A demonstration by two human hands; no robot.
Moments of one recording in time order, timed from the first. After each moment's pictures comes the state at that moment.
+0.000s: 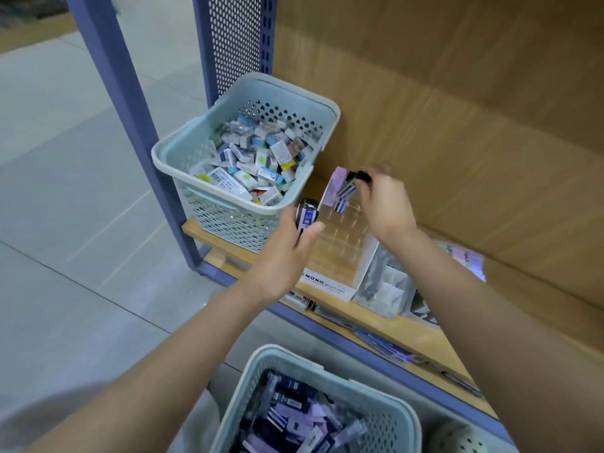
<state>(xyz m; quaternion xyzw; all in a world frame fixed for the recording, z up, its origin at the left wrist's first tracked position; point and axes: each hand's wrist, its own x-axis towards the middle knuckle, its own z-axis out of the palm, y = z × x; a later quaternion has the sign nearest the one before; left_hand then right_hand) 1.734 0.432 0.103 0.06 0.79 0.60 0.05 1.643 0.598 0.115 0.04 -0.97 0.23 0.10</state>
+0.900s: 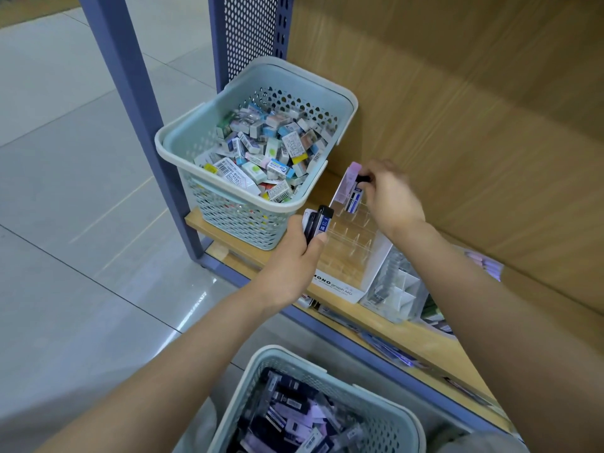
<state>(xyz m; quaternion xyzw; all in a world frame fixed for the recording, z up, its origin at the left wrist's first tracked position) 1.733 0.433 0.091 0.00 0.77 0.62 0.12 1.625 0.596 0.102 0.09 -0.98 0.15 0.08</state>
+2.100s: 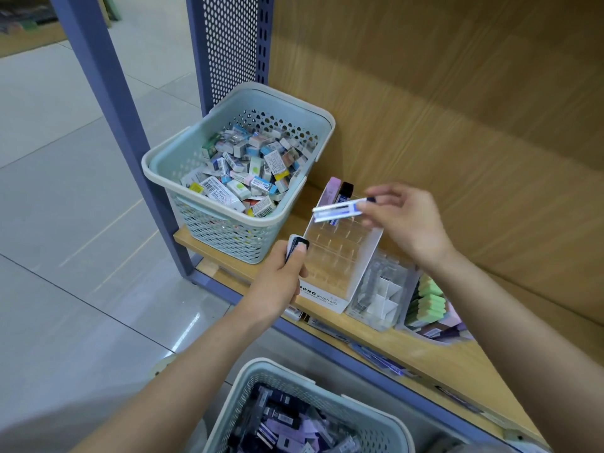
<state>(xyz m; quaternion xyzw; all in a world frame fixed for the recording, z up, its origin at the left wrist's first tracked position) 1.743 0.445 0.095 -0.08 0.73 0.66 0.13 1.679 0.616 0.154 -0.04 -0.84 0.54 0.00</state>
